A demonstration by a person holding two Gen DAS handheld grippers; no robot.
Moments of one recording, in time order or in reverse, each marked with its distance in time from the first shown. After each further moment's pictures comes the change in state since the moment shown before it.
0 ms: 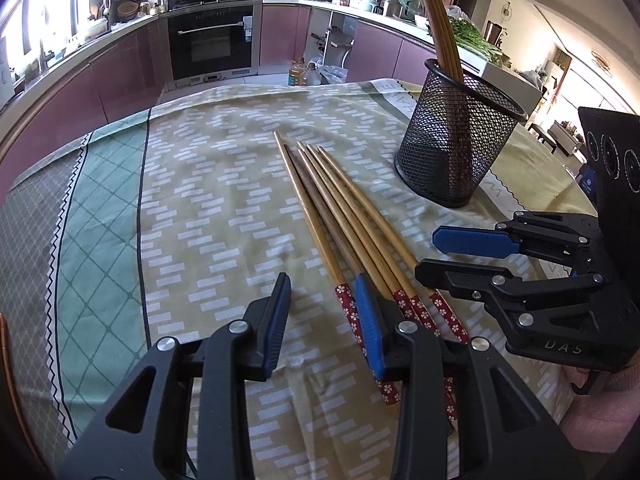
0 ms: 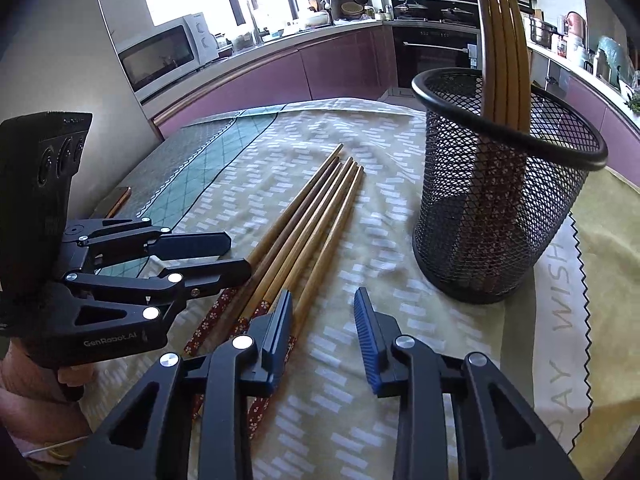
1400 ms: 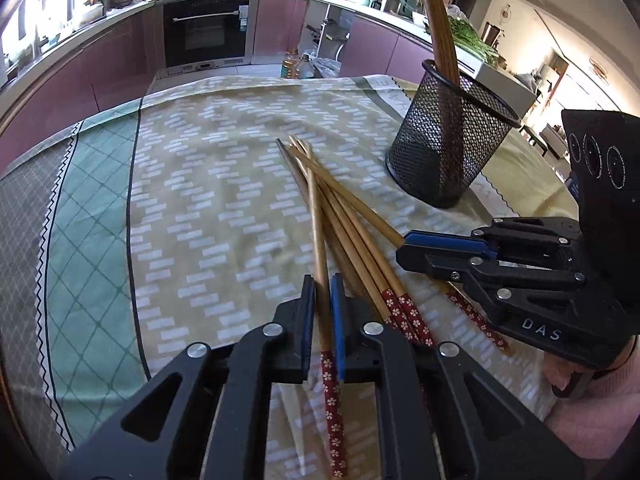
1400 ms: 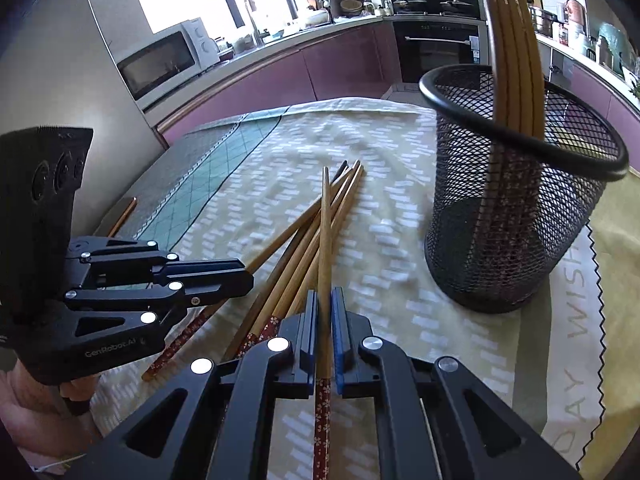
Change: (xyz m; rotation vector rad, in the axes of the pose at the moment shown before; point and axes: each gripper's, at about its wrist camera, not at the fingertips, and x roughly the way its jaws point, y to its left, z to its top) left arm 0.001 0.002 0.004 -0.028 0.038 -0.053; right arm 0.009 -0.006 0.001 0.027 0.006 0.048
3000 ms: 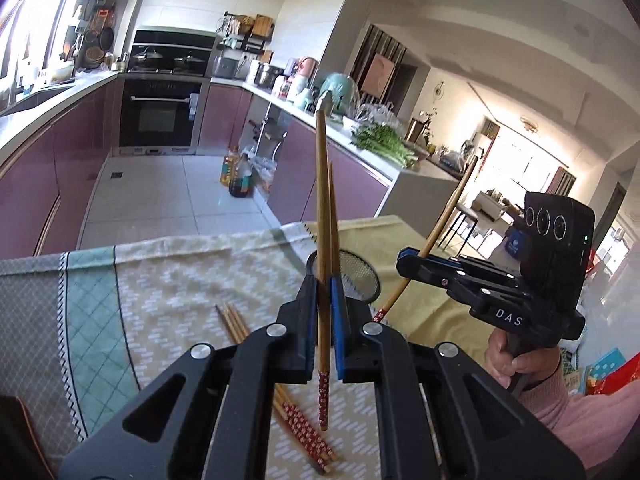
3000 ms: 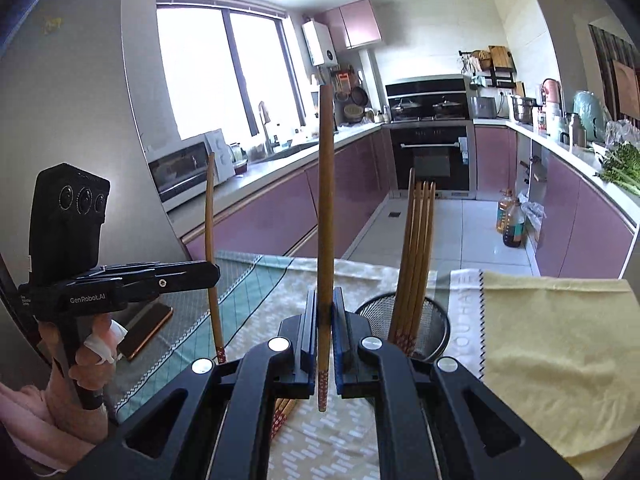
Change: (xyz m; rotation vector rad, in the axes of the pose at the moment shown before) left arm -0.134 -0.027 0.076 0.027 -0.368 -0.250; right arm -0.147 -0.023 0.043 -0.035 -0.405 0.006
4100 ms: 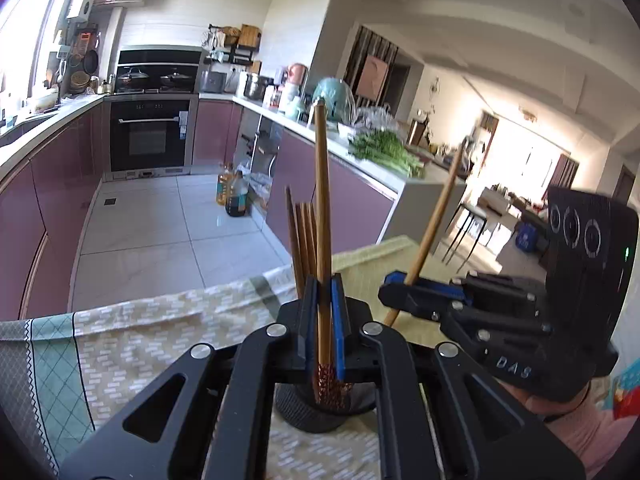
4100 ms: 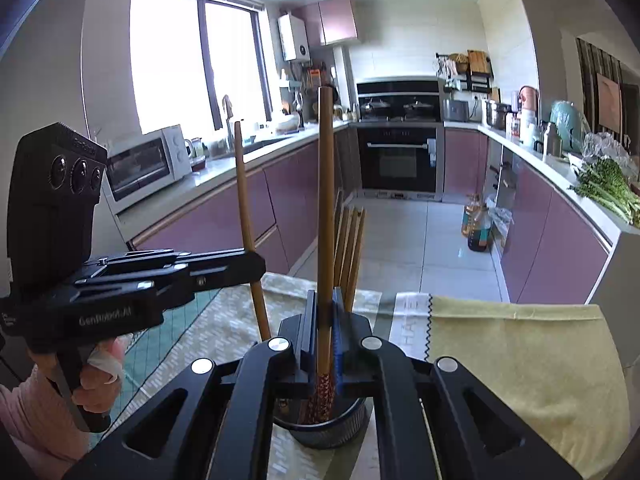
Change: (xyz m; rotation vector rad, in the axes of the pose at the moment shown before) left arm 0.106 -0.034 0.046 0.092 0.011 0.029; right arm 0.039 -0.040 0.020 -0.020 0.041 -0.142
